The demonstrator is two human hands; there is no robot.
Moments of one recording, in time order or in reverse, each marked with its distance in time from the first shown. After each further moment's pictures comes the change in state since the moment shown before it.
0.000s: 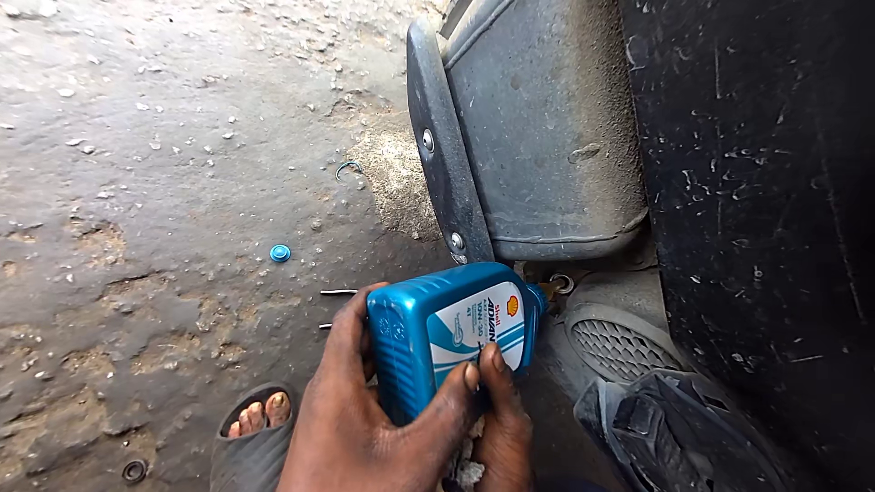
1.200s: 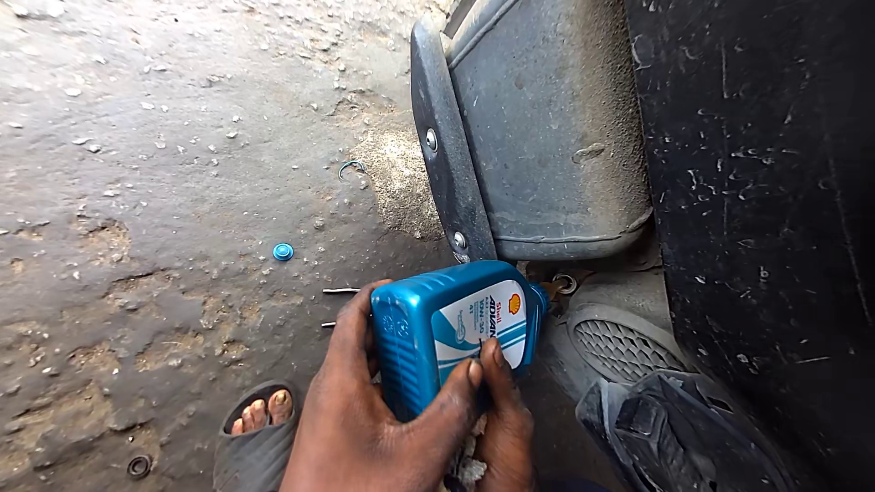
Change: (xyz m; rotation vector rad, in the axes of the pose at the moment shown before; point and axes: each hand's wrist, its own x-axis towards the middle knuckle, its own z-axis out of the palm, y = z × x) left_hand 0.001 -0.001 0.000 0.023 0.008 0.014; right_hand 0.002 0.001 0.000 -0.061 0.036 -0.018
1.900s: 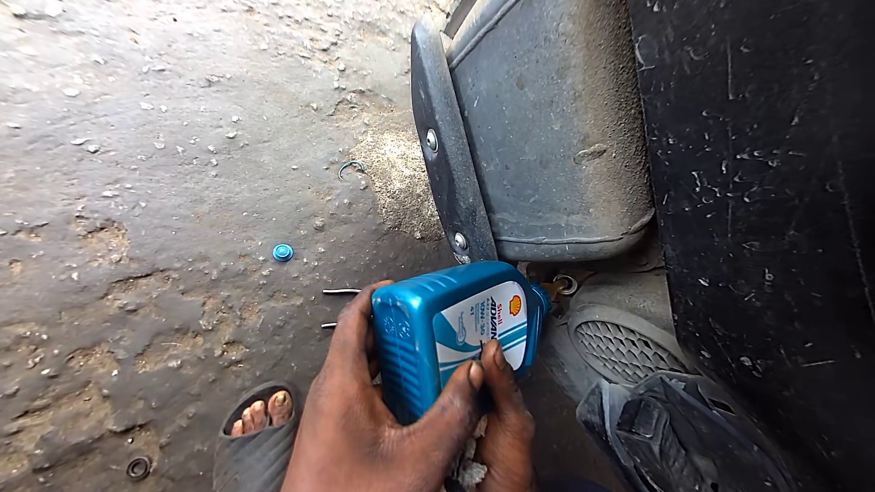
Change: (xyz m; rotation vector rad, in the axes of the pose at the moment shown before) left_hand 0.000 0.000 0.000 -0.019 -0.006 -0.006; right_hand 0.000 0.000 0.002 0.027 -0.011 -0.009
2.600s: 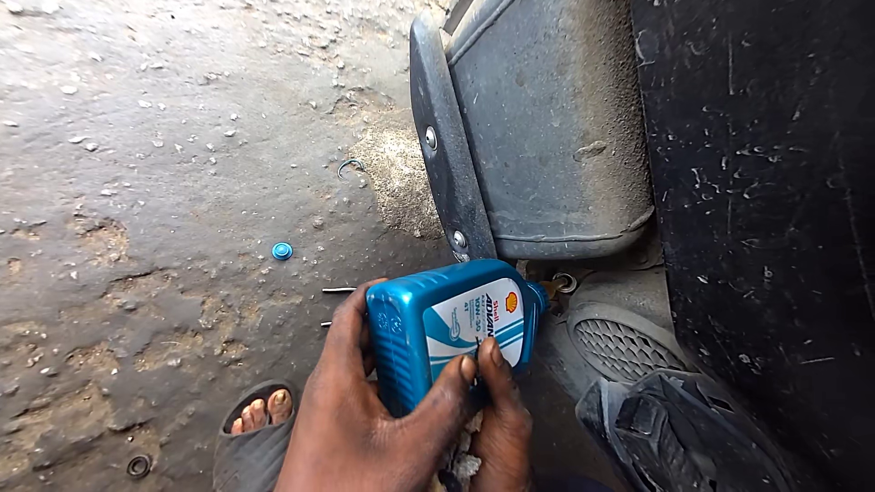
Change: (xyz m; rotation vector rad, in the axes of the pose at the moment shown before) left_hand 0.001 -0.003 -0.001 0.006 0.010 -0.016; right_hand 0.002 0.004 -0.003 -0.007 -0.006 -0.029
